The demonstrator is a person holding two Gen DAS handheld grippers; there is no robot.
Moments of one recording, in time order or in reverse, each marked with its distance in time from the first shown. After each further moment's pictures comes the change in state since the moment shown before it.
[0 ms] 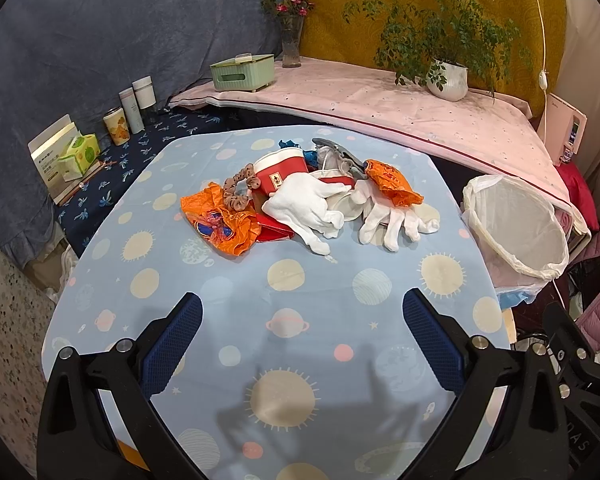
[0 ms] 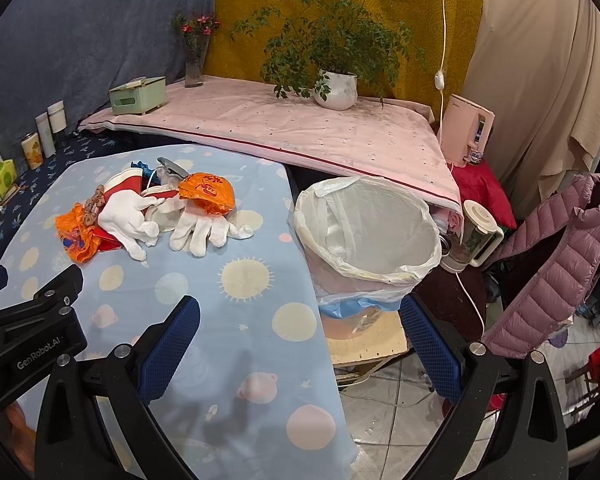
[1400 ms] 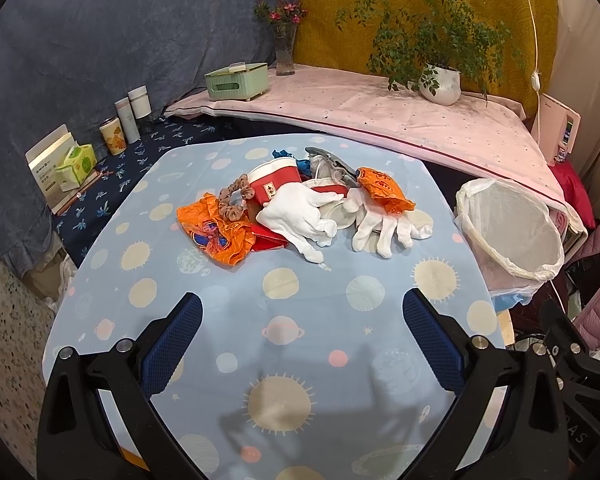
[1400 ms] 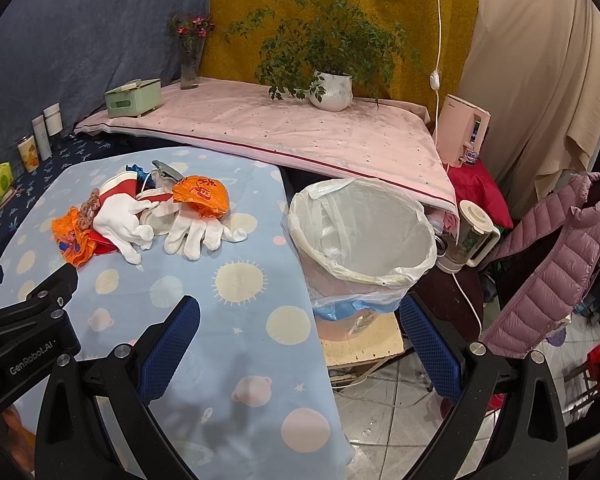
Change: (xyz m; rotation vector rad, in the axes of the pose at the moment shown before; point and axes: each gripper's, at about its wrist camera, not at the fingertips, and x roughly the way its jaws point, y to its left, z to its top) left arm -0.008 -0.015 0.008 0.016 -0.016 0.002; right arm -0.001 -0.003 0.004 0.001 -0.003 -0.006
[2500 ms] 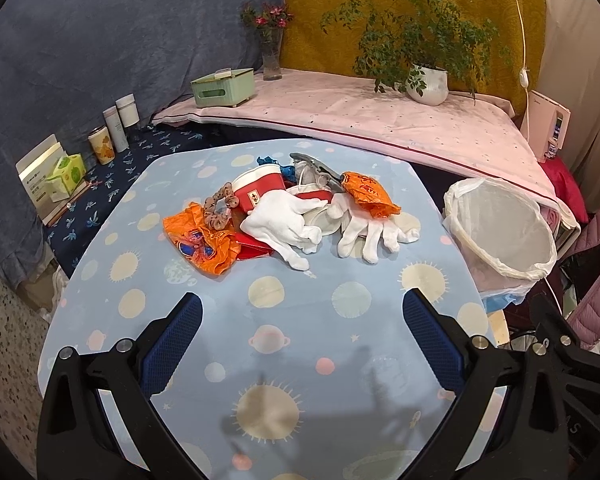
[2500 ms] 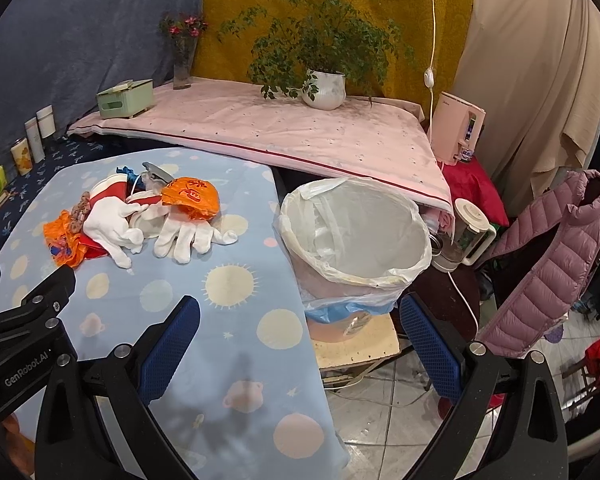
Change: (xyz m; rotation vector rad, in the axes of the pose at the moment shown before) left arm 0.003 -0.008 0.001 0.024 -0.019 -0.039; right arm 0.008 -0.012 0.002 0.010 0.006 -0.019
